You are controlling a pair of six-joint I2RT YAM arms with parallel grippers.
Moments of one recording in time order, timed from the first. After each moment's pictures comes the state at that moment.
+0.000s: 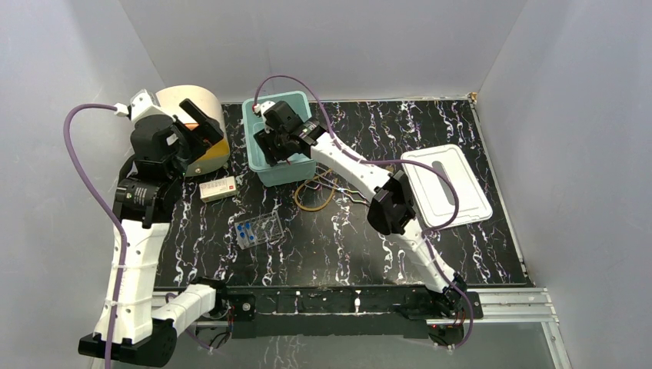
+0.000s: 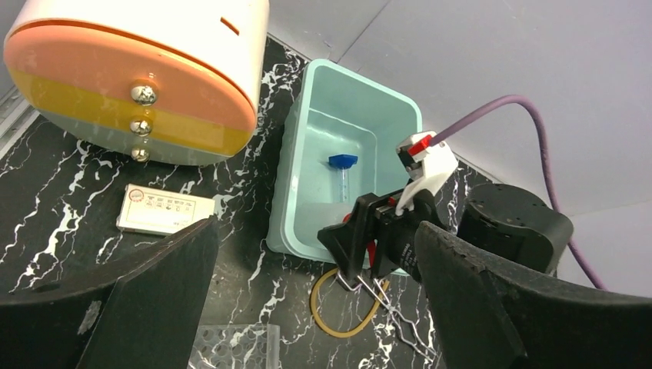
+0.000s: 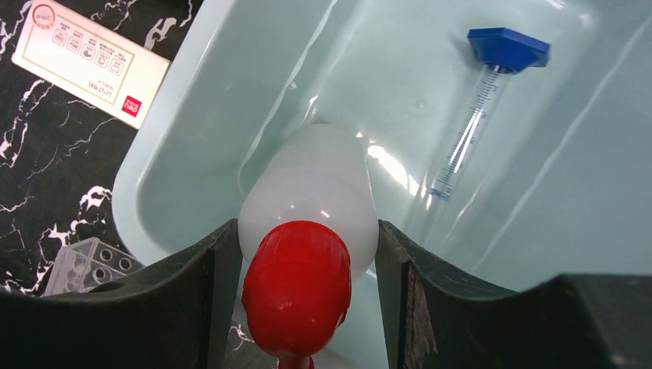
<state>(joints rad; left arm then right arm) -0.16 1.00 1.46 -0.78 -0.30 -0.59 0.90 2.42 2.51 -0.83 0.02 0.13</state>
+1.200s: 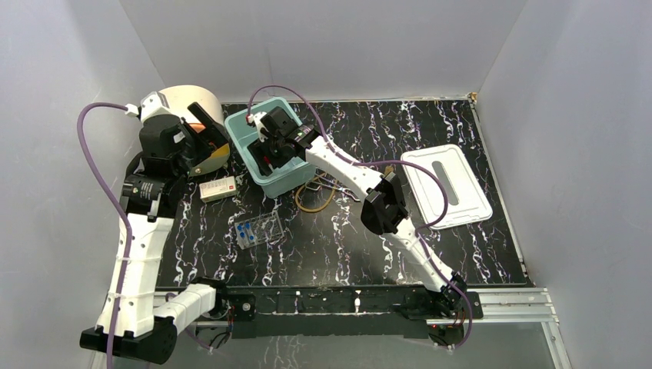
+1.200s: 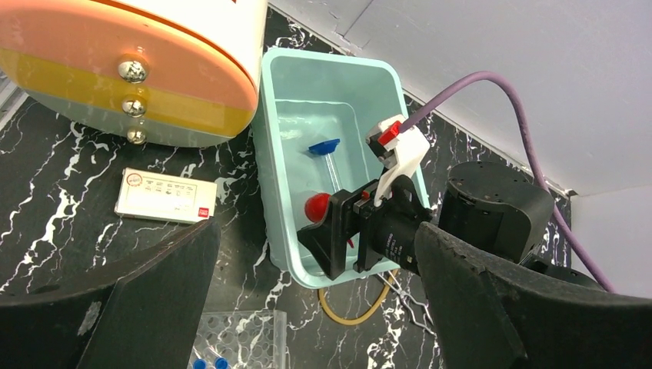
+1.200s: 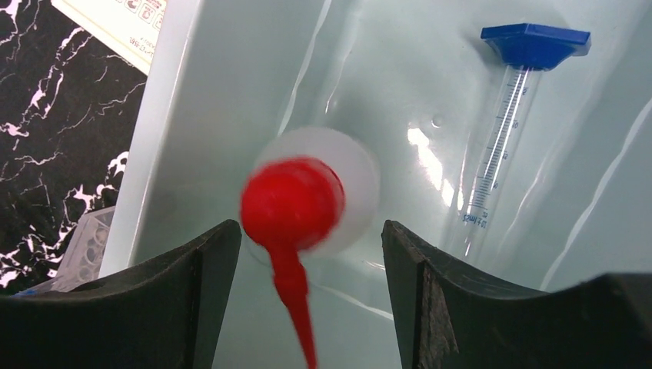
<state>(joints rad) -0.16 1.02 1.42 -0.79 -0.27 -0.59 0.90 2.54 2.61 -0.88 -0.14 0.08</state>
